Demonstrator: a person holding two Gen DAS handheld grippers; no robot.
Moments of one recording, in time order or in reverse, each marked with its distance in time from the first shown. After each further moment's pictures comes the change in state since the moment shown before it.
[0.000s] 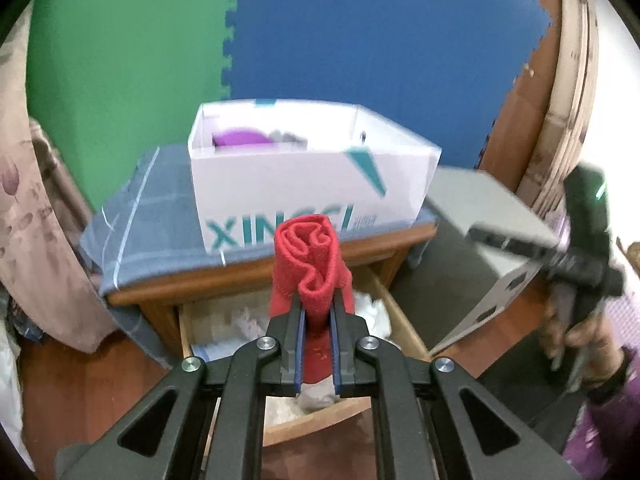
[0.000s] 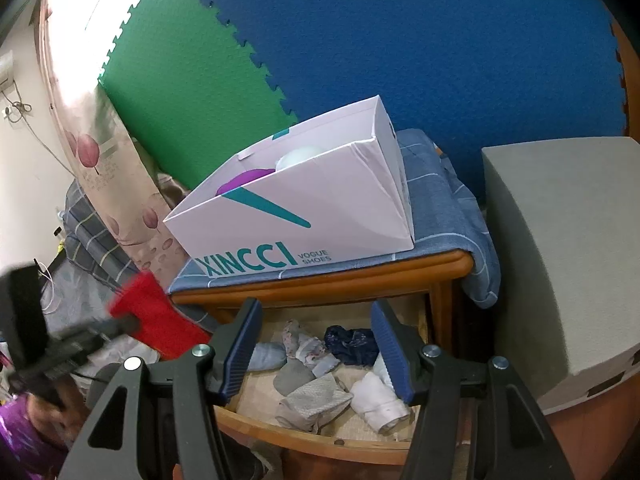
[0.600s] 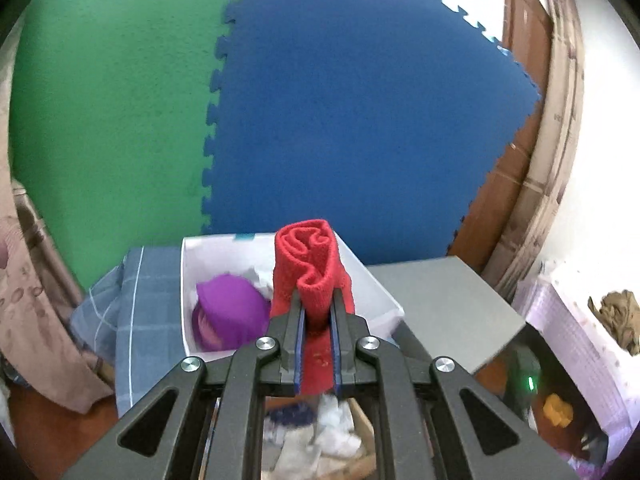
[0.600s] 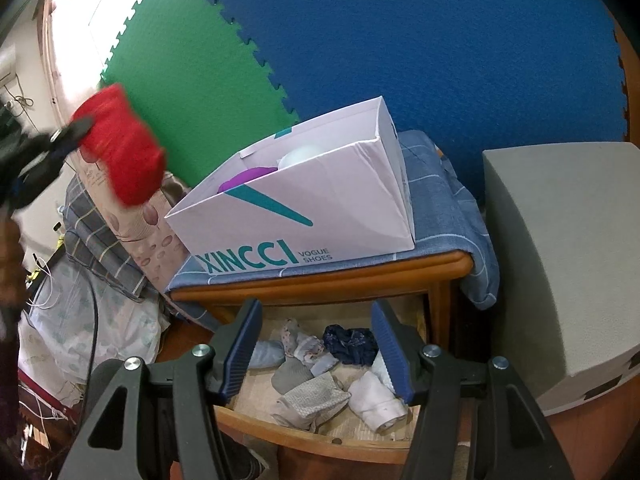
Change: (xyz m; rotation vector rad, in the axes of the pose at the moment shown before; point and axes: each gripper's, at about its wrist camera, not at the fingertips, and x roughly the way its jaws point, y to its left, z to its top) left arm -0.031 -0.001 0.159 -0.030 -0.153 -0.076; right arm -0.001 0.001 -0.001 -0.013 -0.001 0.000
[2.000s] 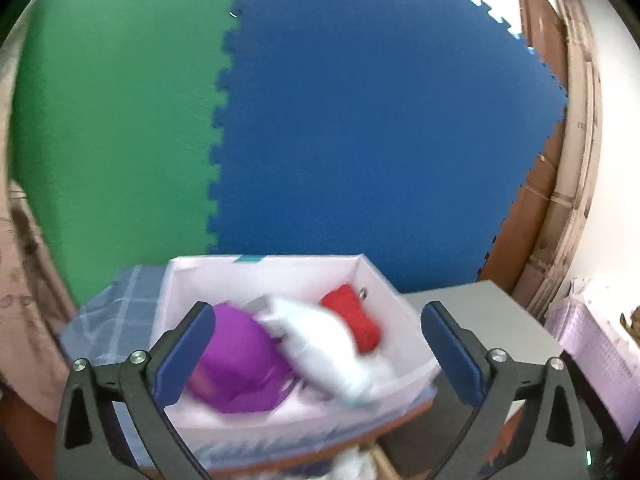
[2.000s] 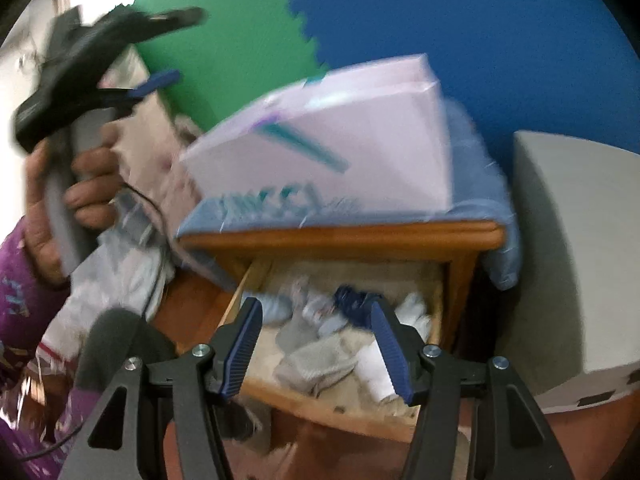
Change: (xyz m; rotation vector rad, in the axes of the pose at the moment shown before) left arm 0.047 0.005 -0.039 0.000 -0.107 0.091; right arm 0.031 0.025 -0.013 -0.126 0.209 0.051
